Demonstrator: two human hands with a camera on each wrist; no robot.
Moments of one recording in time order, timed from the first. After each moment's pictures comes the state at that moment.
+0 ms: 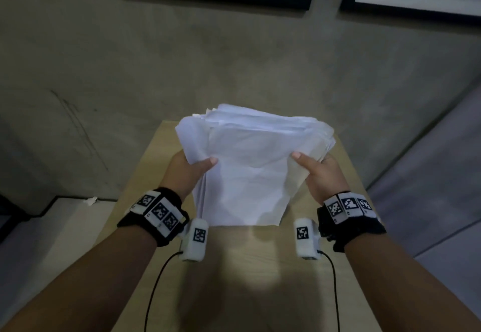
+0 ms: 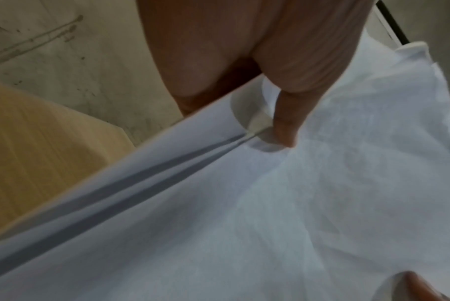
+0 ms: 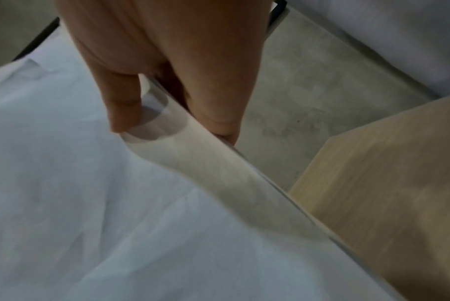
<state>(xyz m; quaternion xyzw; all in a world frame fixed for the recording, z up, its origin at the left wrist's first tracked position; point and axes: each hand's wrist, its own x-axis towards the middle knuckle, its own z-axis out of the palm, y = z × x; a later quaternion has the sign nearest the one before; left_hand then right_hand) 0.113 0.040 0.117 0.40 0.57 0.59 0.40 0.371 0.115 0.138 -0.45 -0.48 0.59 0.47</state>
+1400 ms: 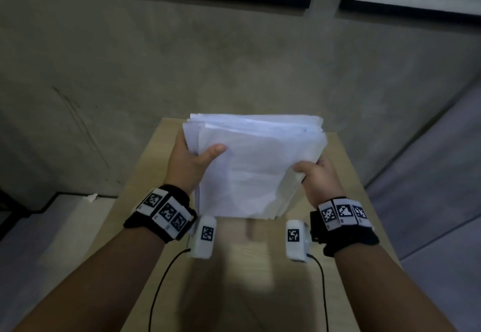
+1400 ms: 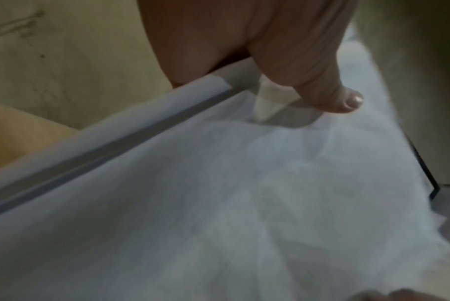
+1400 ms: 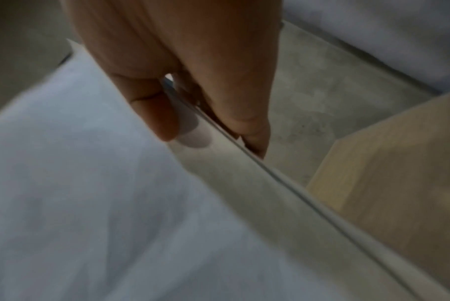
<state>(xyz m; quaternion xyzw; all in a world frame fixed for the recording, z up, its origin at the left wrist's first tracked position) 0.135 0.030 0.145 0.43 0.53 0.66 0.32 0.364 0.090 0.148 -0.49 -0.49 0.55 0.47</state>
